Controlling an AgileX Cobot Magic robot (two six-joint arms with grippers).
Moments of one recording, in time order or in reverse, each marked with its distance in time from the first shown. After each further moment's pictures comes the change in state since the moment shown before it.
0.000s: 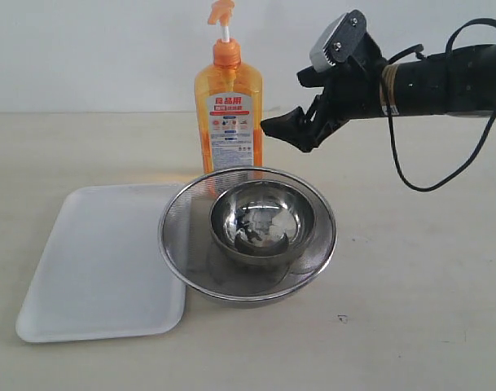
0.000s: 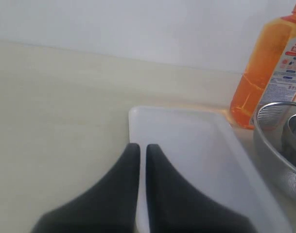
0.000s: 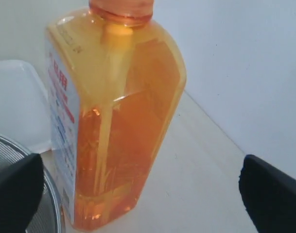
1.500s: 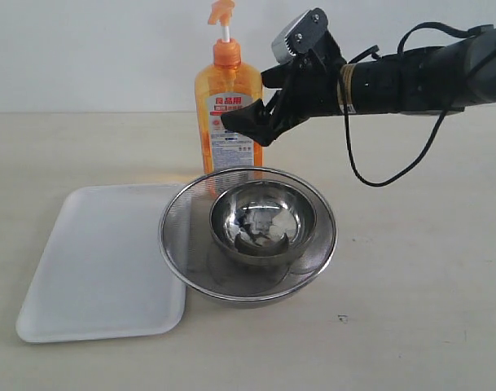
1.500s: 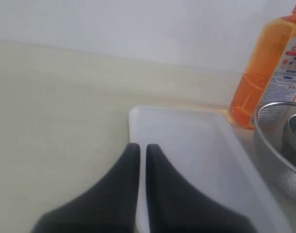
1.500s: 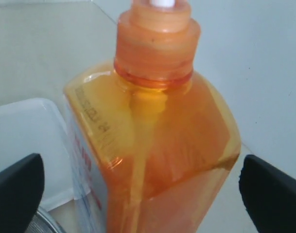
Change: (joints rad) left arm 0.000 0.000 0.000 0.000 0.000 0.000; right arm 0.093 0.085 -0.120 0.040 -0.002 0.101
